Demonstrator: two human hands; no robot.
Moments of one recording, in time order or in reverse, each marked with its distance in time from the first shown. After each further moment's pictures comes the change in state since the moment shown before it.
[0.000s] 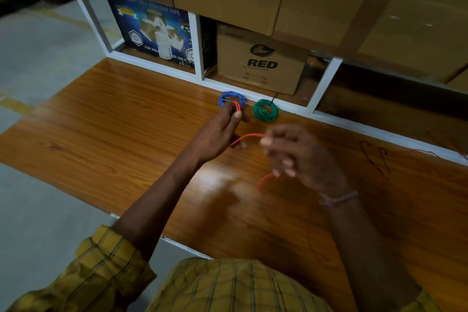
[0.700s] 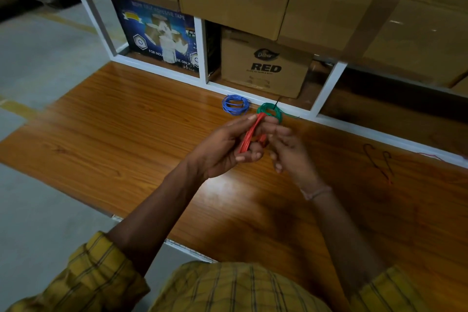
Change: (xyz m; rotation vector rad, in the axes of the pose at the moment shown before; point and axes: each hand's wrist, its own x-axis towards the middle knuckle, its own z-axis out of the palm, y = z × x) left_hand -0.017 0.031 0.002 -0.990 -0.330 -0.171; right_hand 0.040 0.082 -0.014 -0.222 0.425 0.114
